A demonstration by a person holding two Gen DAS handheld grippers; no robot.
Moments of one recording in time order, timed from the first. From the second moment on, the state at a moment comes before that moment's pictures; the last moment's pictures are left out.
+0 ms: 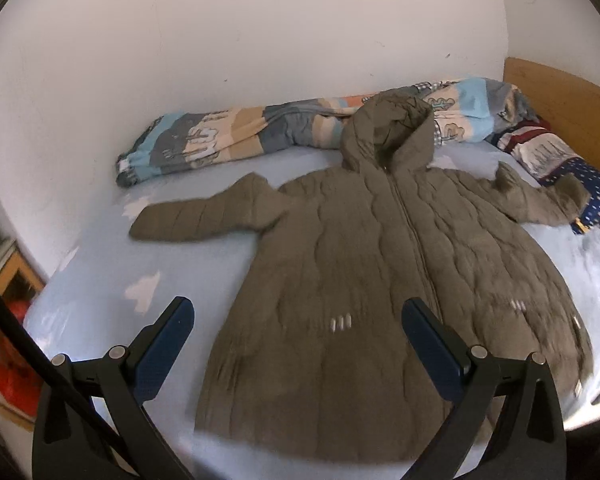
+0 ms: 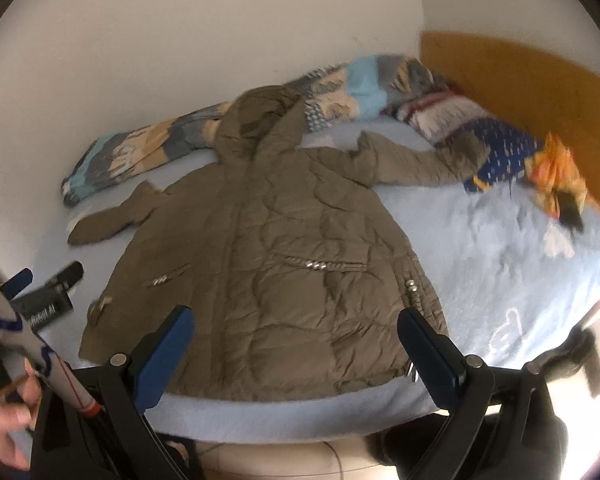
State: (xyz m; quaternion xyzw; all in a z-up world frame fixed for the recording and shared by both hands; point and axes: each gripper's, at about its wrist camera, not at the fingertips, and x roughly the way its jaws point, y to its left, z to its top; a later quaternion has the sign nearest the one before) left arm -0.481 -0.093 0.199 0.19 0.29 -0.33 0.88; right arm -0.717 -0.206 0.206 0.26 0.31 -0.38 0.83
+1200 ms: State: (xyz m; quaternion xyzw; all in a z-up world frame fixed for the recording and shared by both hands) left arm -0.372 -0.241 0.092 0.23 0.37 -0.35 0.83; right arm -0.836 -0.769 0.086 0.46 0.21 -0.56 0.65
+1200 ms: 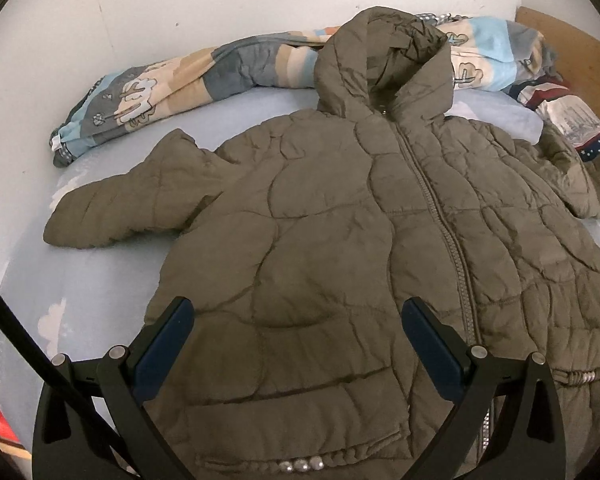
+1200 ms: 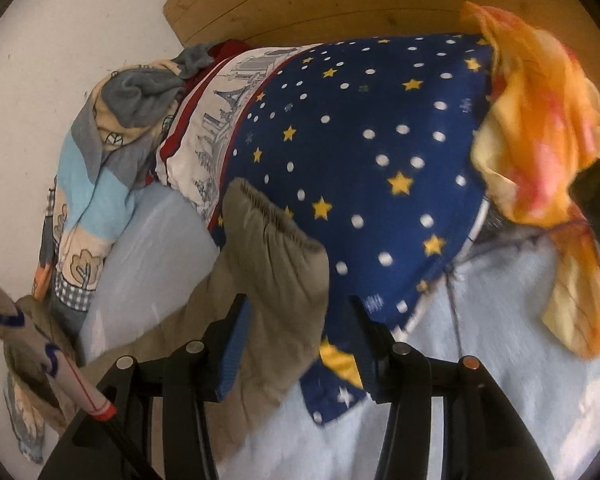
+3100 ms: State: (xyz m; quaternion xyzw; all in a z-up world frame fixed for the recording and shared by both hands) left arm -0.312 -0.144 0.135 0.11 0.39 -0.31 0.86; right arm -0.368 -0.437 0.164 0.37 0.32 -0.22 0.85
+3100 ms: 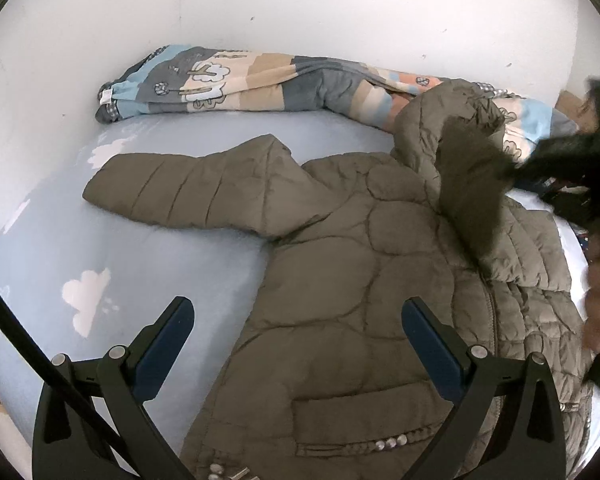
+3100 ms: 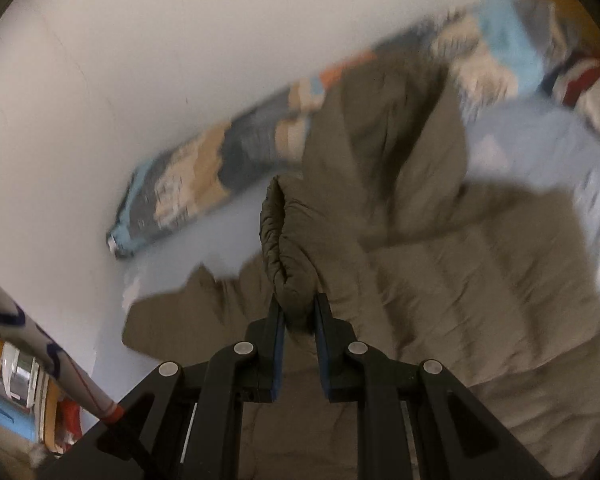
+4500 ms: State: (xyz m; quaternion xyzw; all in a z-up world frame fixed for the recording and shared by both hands) left arm -0.305 -0.221 0.065 0.18 0.48 -0.30 0.81; right arm -0.411 -0.510 0.106 0.27 0.39 -0.33 0.81
